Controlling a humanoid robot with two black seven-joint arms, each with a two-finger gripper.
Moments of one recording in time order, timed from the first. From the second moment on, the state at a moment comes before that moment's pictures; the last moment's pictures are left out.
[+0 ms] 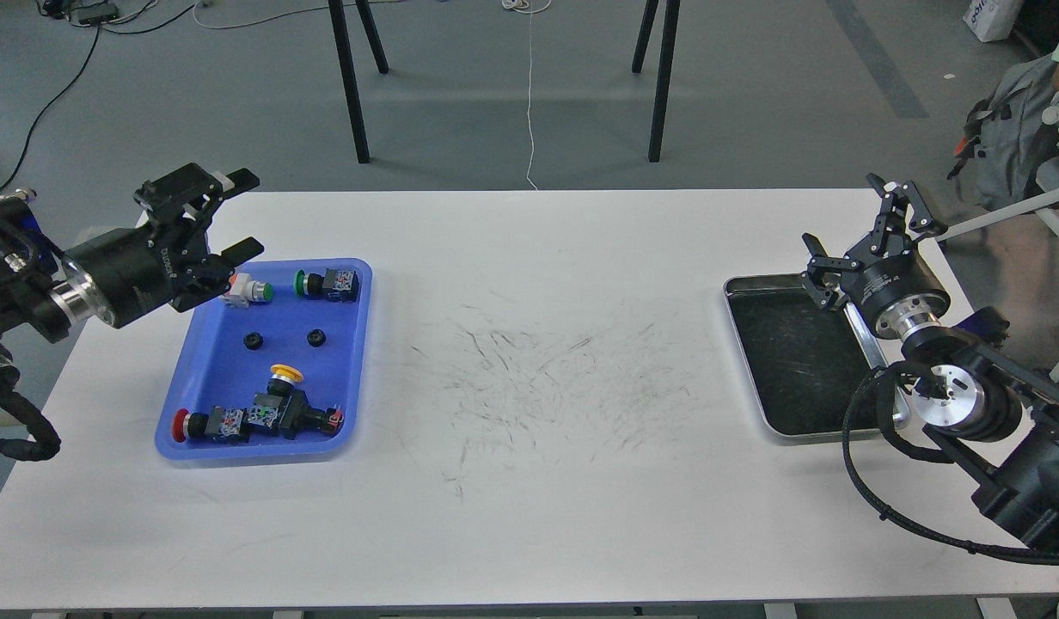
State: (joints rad) left arm -0.81 0.91 -0.23 -1.15 0.50 -0.29 -0.49; right arm 0.56 -0.48 0.67 0.93 0.06 0.12 0.40
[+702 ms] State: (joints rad) left arm -0.99 0.91 0.13 -1.12 1.04 0.01 -0.49; right arm 0.56 -0.47 0.67 0.93 0.06 0.12 0.41
